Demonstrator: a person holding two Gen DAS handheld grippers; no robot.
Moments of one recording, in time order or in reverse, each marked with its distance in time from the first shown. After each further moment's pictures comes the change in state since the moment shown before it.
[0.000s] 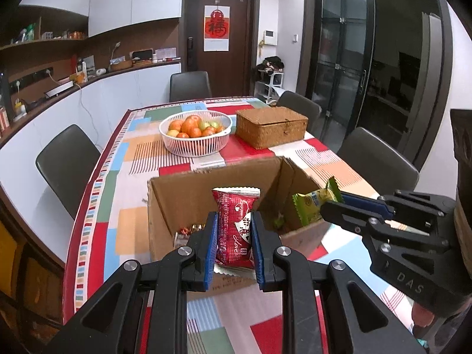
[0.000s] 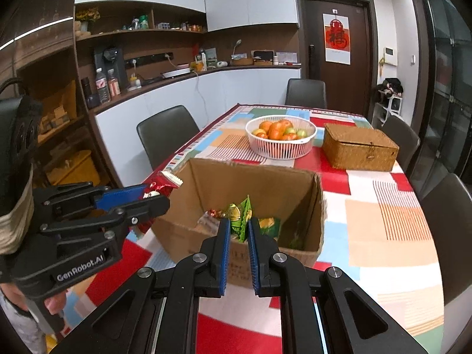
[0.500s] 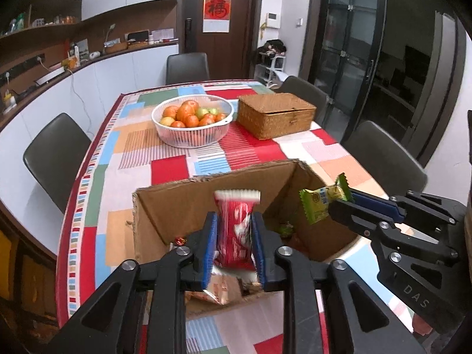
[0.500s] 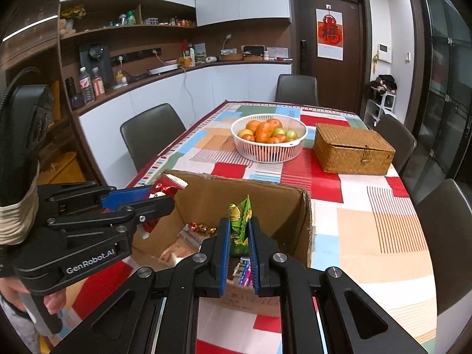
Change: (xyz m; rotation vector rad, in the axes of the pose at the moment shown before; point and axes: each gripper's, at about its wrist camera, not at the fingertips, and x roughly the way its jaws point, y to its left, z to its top) left arm 0.056 0.011 0.028 -0.014 0.106 0.005; right arm 0.039 -0.020 0.028 0.015 0.035 -0.050
